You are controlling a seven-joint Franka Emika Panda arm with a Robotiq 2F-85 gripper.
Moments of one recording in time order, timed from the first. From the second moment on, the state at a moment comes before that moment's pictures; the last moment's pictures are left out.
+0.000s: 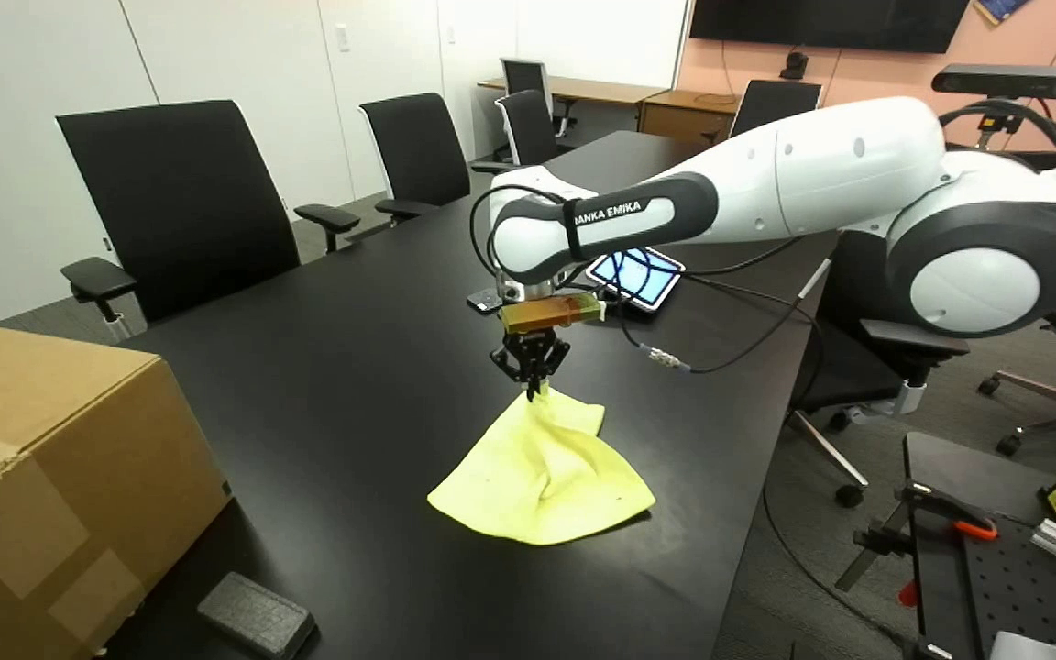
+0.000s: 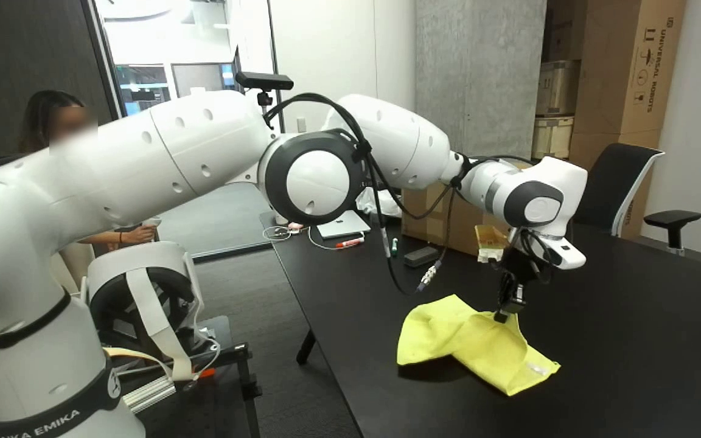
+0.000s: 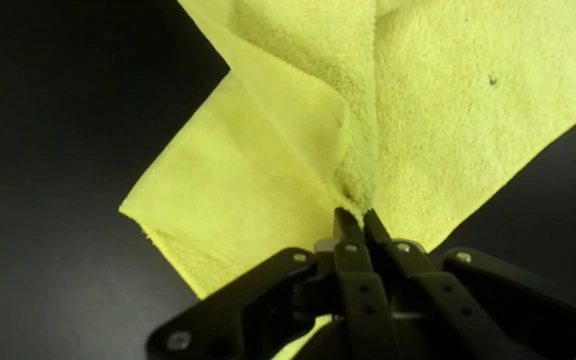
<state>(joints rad) -0.01 1.26 -0.08 -0.73 0.20 1.80 0.59</state>
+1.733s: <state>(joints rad) 0.01 1.05 -0.09 -1.05 0.17 1.90 0.18</state>
